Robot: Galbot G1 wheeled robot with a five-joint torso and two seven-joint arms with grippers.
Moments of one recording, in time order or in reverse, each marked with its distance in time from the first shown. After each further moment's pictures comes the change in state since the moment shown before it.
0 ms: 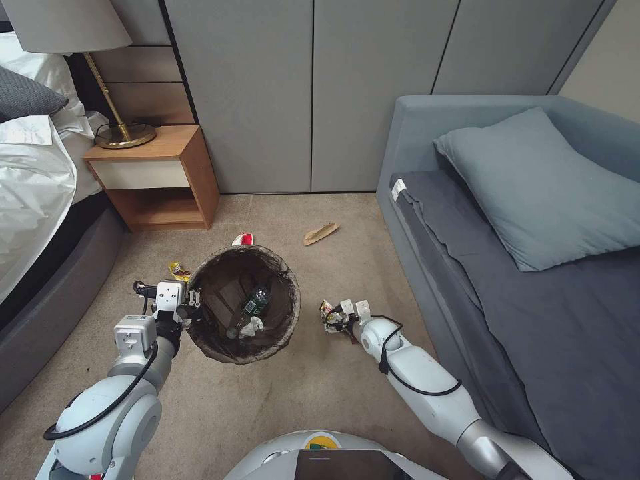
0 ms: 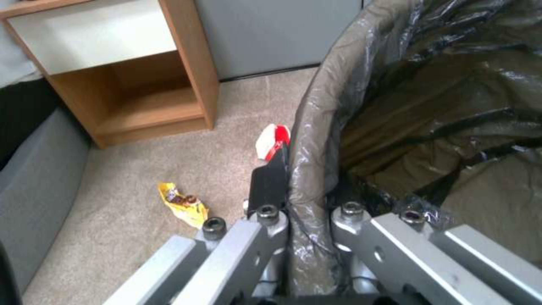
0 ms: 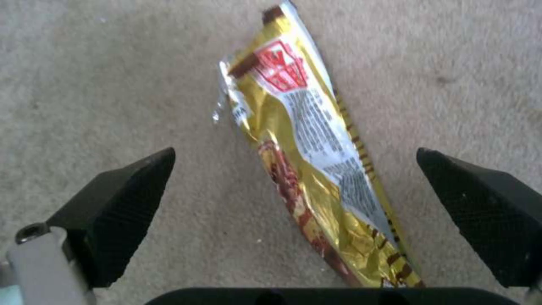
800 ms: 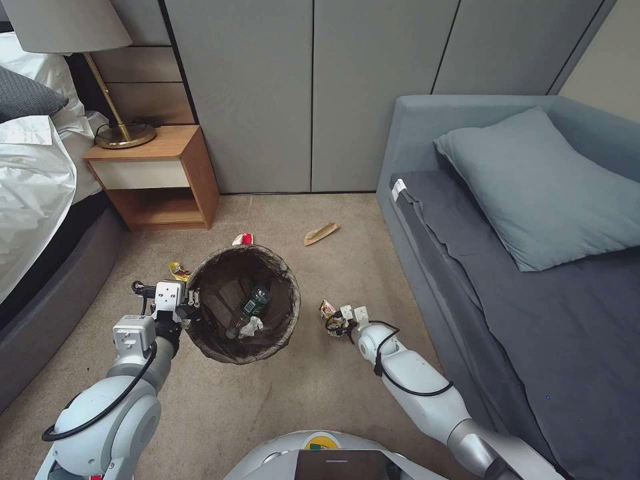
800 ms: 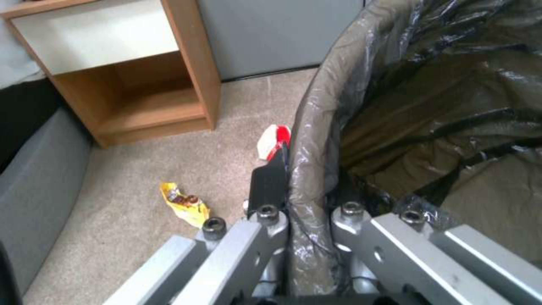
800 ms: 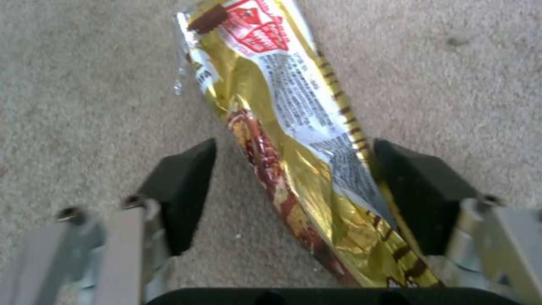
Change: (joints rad) left arm 0.002 -0.003 -0.003 -0.006 0.000 0.003 -0.003; right arm 0.005 0.039 0.005 -0.102 -0.045 0.062 -0.003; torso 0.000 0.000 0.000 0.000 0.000
